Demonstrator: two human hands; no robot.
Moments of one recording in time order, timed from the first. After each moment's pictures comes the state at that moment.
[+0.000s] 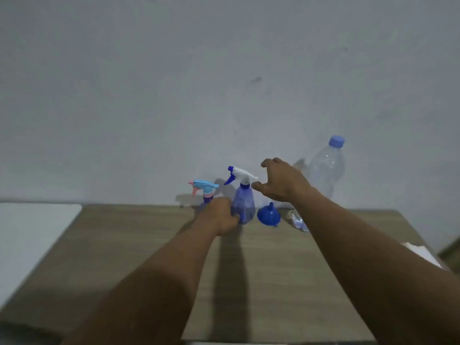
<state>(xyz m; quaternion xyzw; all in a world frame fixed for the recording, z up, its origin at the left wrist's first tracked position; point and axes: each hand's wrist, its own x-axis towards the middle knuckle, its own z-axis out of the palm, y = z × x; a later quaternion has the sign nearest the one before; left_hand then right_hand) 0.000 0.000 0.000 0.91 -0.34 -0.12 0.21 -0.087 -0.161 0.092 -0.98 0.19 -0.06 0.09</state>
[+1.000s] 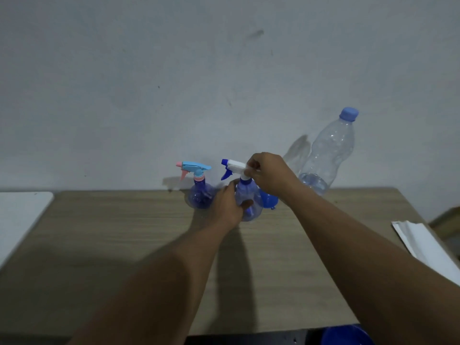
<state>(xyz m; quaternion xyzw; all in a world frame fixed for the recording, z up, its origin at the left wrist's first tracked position) 0.005 -0.046 -0.065 0.86 -0.30 -0.12 0.40 -0.053 -0.161 0.037 -0.95 0.21 -0.08 0.21</state>
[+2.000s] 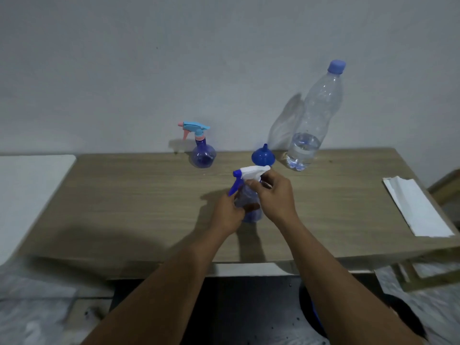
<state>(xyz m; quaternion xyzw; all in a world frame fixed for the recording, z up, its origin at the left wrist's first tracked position) -0.120 0.023 -0.092 0.79 -0.21 -0.23 0.53 -0.191 -0.082 -0.046 -0.75 0.28 -0.25 0.55</state>
